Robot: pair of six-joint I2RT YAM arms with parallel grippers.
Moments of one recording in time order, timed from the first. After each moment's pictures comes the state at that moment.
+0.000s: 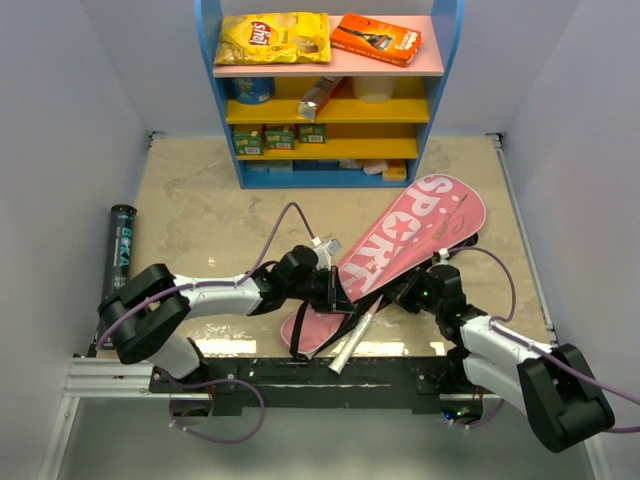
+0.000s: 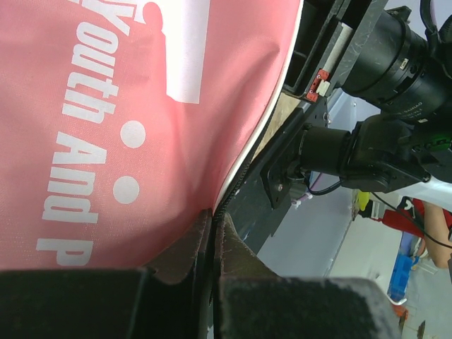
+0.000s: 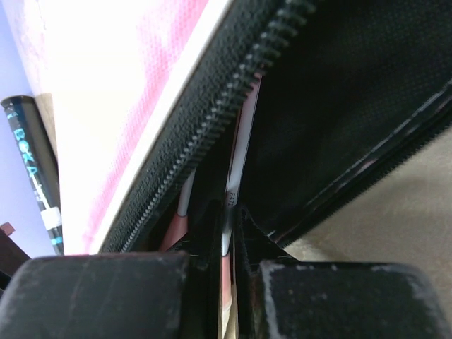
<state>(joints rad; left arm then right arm) -0.94 1.52 0.66 0.28 0.39 -0.98 0.35 0.98 0.11 0.25 -0.21 1.04</state>
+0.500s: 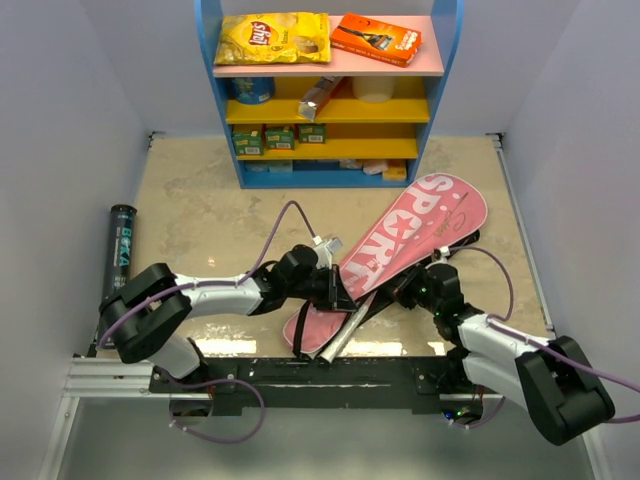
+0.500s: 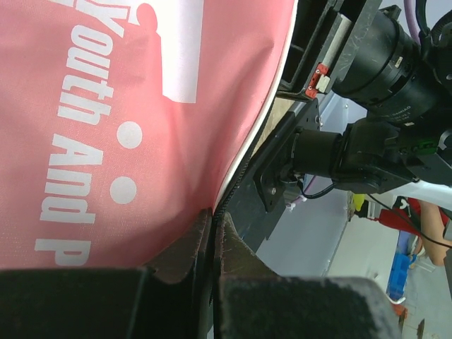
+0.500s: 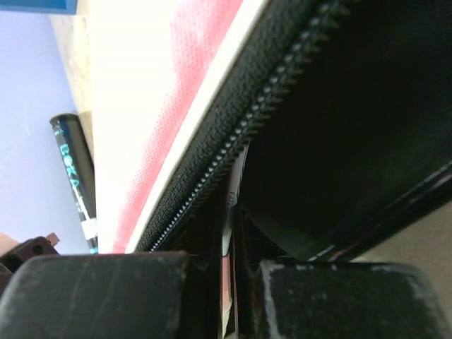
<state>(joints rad) -0.94 1.53 0.66 0.31 0.39 -0.98 0.38 1.03 0.11 0.38 -0.18 1.15</state>
